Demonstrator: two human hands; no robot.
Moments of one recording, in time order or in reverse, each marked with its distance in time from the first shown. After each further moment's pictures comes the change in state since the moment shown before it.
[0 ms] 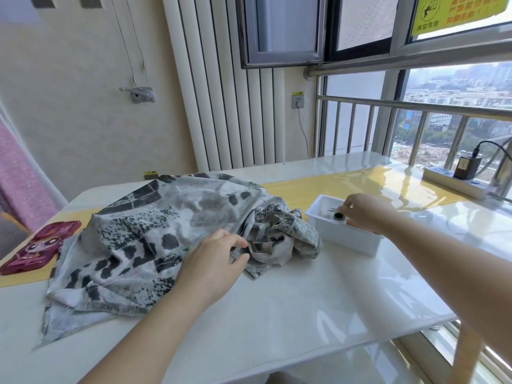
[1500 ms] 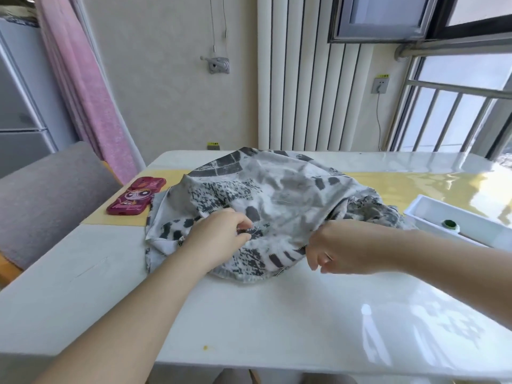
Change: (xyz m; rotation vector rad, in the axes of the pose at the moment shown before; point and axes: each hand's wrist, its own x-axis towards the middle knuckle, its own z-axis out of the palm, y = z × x) left_hand -0.016 -0.117 -0.057 0.107 -0.035 -0.180; right_hand -0.092 -0.191 0.008 -0.328 -0.385 -1.085
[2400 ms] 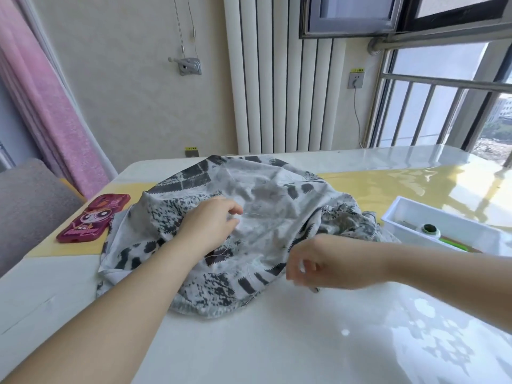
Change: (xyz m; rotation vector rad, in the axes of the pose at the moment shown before) left_hand 0.077 0.027 0.015 0.002 0.051 0.042; right_hand -0.009 0.035 0.018 0.497 0.097 -0.012
